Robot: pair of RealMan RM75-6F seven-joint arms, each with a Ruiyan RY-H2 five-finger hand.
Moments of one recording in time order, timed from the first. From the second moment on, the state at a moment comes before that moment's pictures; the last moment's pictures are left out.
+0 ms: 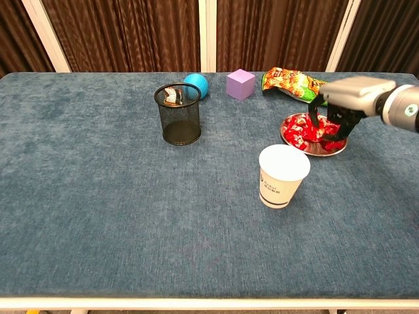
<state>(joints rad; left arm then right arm) -0.03 -1.20 -0.04 -1.51 1.46 1.53 0.13 0.78 -1.54 0.16 -1.18 -1.13 0.73 -0.27</state>
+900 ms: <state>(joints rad) -0.05 -1.18 -0.04 -1.54 1.47 1.50 0.16 0.76 -1.34 0.07 -1.62 -1.42 0.79 -0.15</state>
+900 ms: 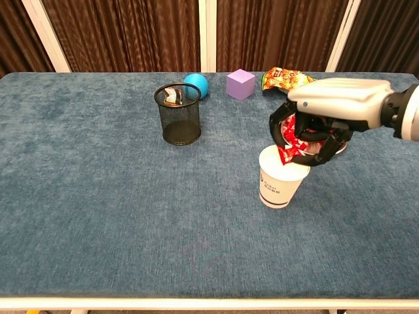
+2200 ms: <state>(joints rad) -0.04 -1.18 -0.03 -1.53 1.47 1.50 0.15 0.92 -1.55 0.14 -1.20 -0.76 0.59 -0.34</state>
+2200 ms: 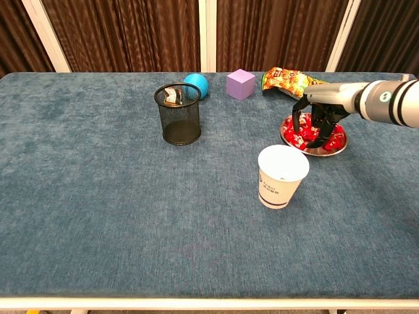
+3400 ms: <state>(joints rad) -0.04 -1.20 -0.03 -1.51 1.46 1.49 0.12 1.02 -1.65 0.09 -1.07 -0.58 0.60 -0.42</state>
